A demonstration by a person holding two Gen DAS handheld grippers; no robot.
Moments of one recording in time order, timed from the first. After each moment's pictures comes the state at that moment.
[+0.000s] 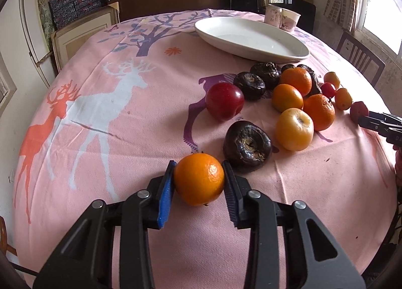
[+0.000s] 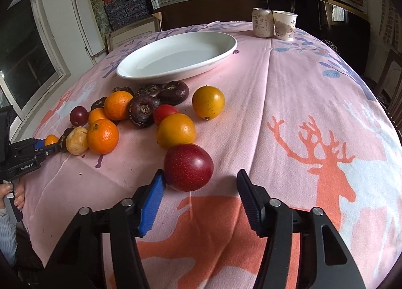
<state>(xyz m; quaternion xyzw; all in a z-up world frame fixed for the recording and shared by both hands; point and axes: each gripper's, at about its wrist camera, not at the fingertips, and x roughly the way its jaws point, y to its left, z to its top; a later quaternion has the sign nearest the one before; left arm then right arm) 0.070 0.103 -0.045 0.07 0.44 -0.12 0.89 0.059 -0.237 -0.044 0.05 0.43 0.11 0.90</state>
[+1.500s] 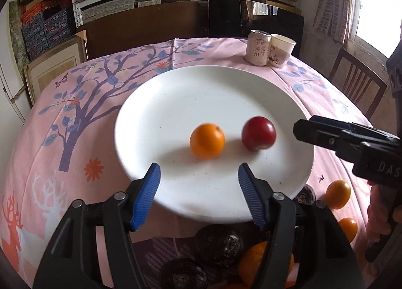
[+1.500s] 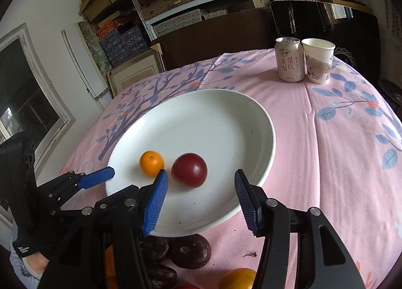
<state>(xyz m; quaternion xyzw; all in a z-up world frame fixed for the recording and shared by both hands) 0.236 -0.024 -0.012 0.07 0.39 -0.16 0.90 0.223 -0.216 -0.002 0.13 0.37 0.12 0.91</state>
